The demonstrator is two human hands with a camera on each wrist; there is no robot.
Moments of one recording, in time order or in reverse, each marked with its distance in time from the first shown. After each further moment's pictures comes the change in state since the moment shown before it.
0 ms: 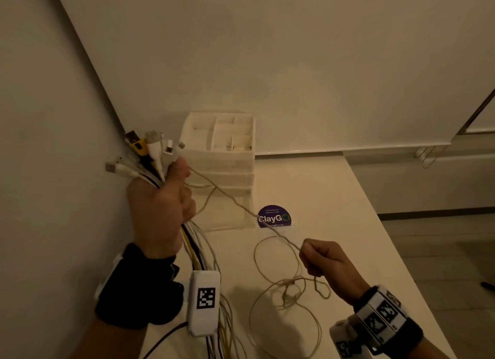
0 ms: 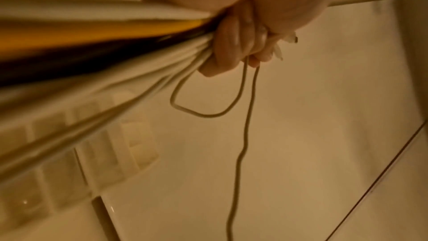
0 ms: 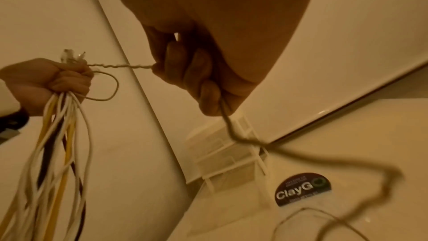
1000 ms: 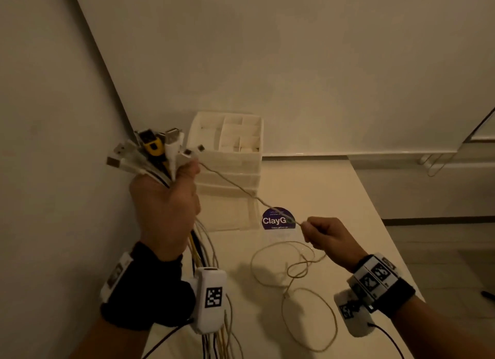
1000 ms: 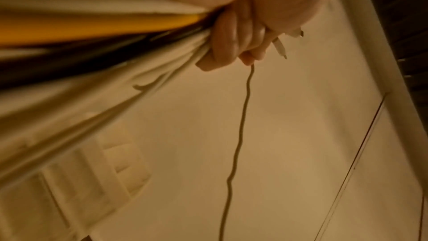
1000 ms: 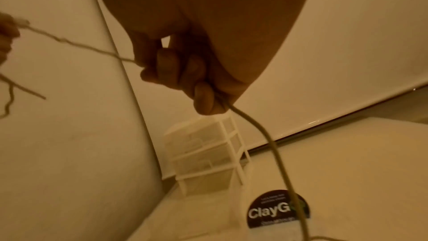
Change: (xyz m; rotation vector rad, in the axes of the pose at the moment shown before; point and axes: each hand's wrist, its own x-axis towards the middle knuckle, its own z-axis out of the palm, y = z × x) left_hand 0.001 0.007 -0.006 0.204 0.065 0.184; right_hand 0.053 -0.005 -0.017 -0.255 0.012 -0.068
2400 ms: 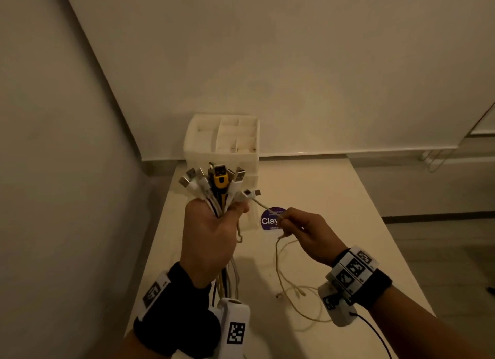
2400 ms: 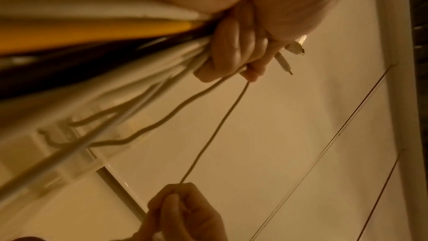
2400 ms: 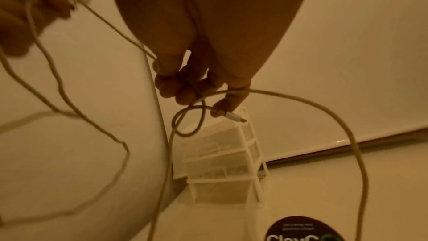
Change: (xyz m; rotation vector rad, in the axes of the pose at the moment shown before) left_hand -0.045 -0.009 0.033 0.140 -0.256 -0.121; right_hand 0.013 -0.010 0.020 -0.131 -0.006 -0.216
